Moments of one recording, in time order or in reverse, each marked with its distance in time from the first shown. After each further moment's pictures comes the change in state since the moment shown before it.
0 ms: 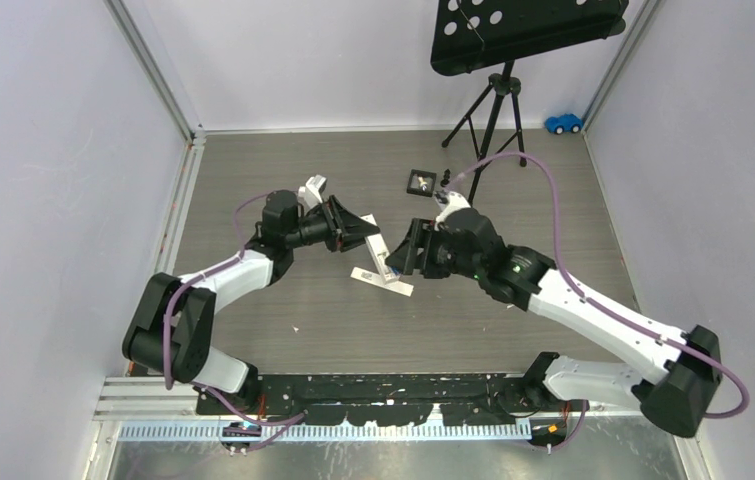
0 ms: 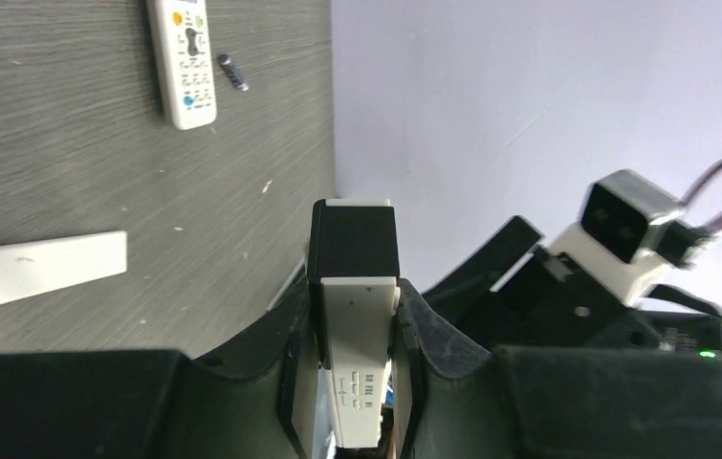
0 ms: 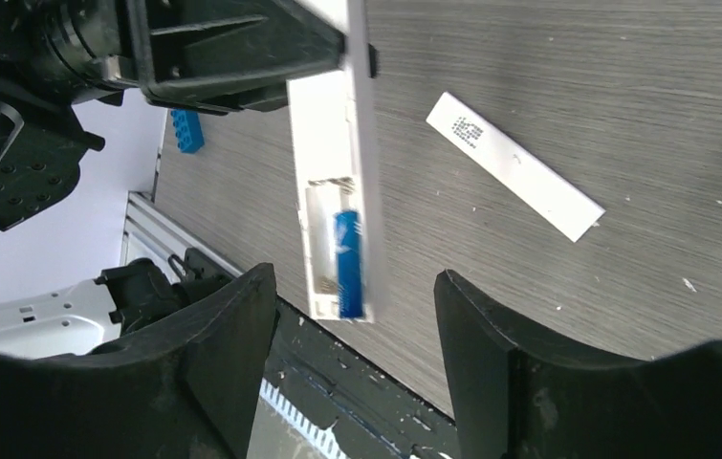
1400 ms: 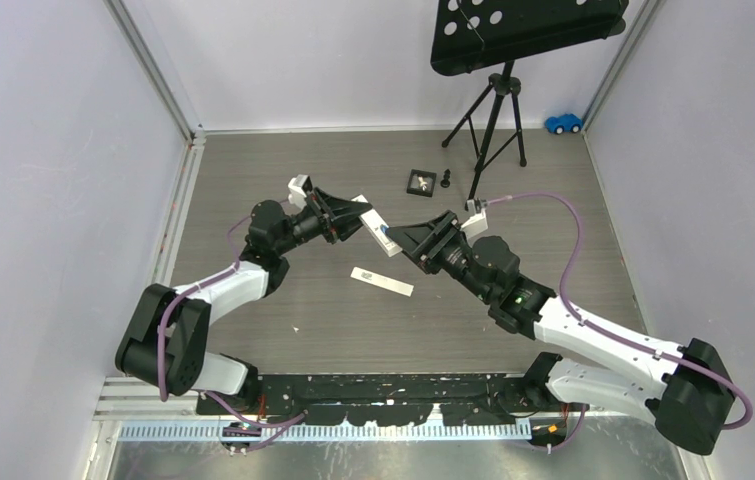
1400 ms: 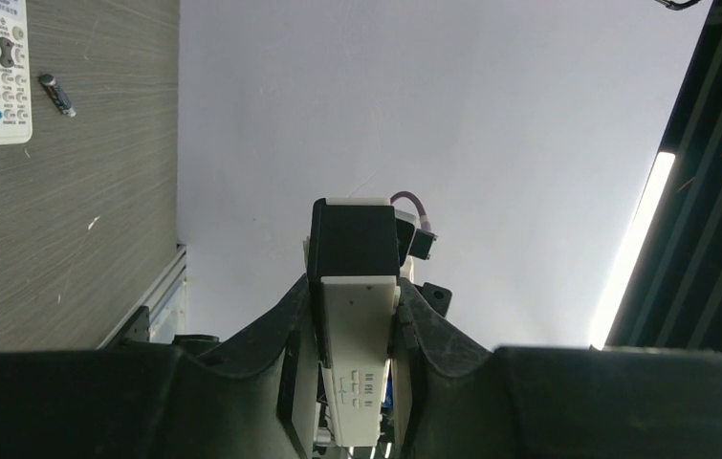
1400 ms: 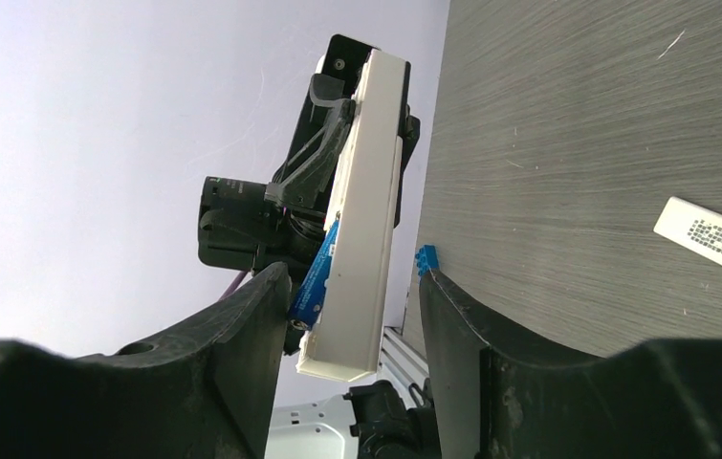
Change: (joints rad) left arm 0.000 -0.069 -0.101 0.368 -0.127 -0.518; right arm 0.009 -0.169 -0.380 0.718 0.146 0.493
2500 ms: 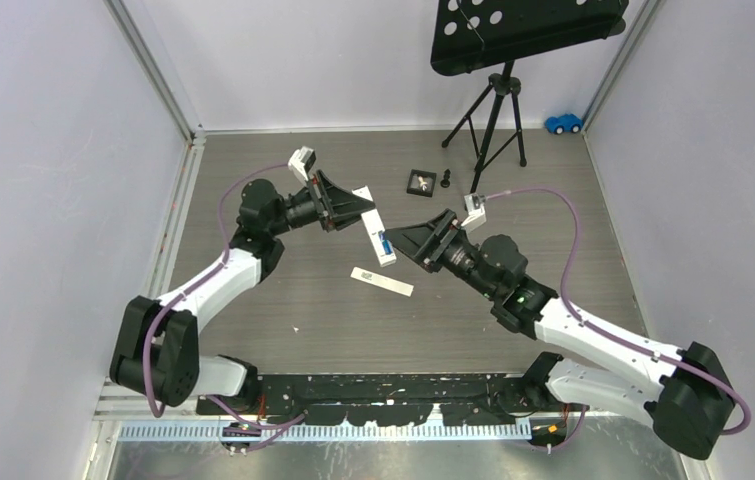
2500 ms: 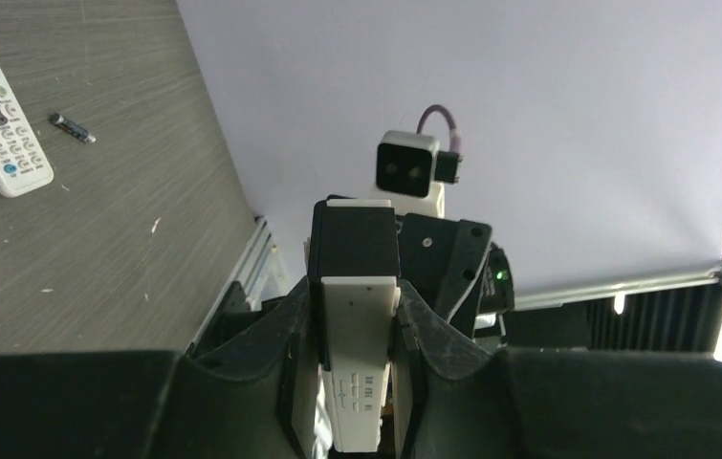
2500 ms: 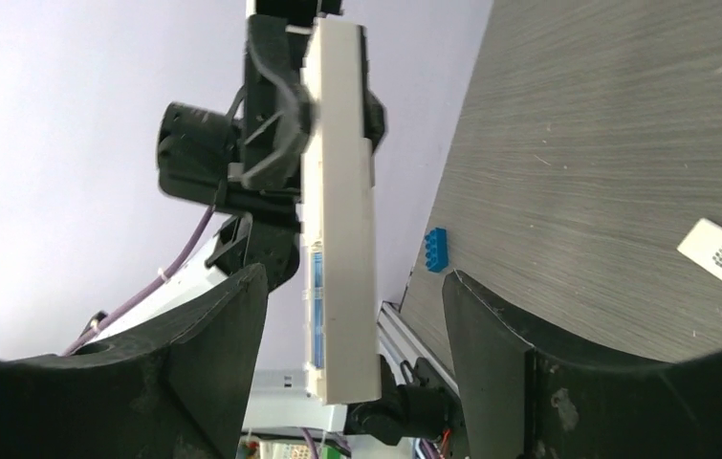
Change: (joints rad) left arm 0.025 -0.051 0.147 -0.148 0.171 0.306; right arm -0.042 0.014 -0.029 0.109 -0.136 -0.071
